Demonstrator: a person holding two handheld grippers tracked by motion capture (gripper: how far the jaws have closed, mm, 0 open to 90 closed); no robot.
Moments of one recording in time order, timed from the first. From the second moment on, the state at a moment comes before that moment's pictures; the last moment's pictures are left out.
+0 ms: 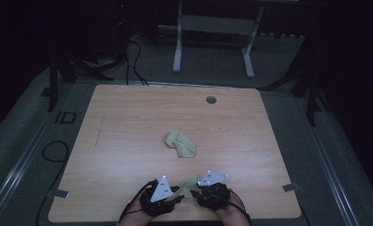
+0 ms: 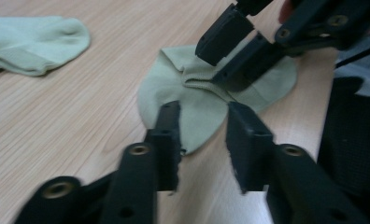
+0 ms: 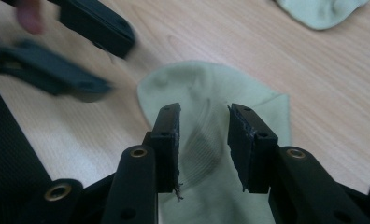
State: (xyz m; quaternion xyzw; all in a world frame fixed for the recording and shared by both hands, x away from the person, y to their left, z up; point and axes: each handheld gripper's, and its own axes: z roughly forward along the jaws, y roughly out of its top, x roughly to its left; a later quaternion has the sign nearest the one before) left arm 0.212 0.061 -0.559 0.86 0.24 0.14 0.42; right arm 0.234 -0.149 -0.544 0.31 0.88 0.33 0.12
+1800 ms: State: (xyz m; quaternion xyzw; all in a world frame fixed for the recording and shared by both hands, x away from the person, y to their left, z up) left arm 0.229 0.038 -0.568 0.88 0.26 0.11 0.38; right arm 0.267 -0.250 -0.525 0.42 0.84 0.31 0.16
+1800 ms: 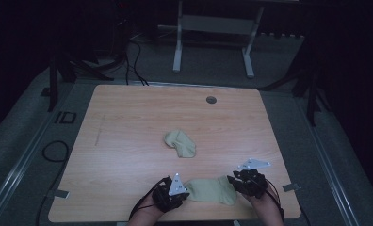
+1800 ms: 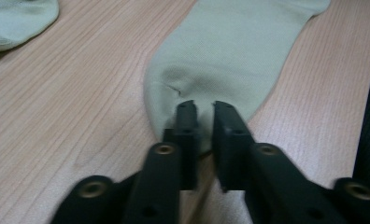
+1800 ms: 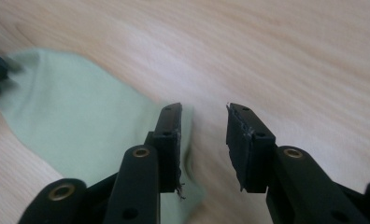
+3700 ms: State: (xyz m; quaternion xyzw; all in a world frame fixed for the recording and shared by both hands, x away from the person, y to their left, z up) left arm 0.223 0.122 -0.569 0.81 0.37 0.14 0.43; right arm 0.401 -0.081 -0.519 0.39 0.86 0.28 0.17
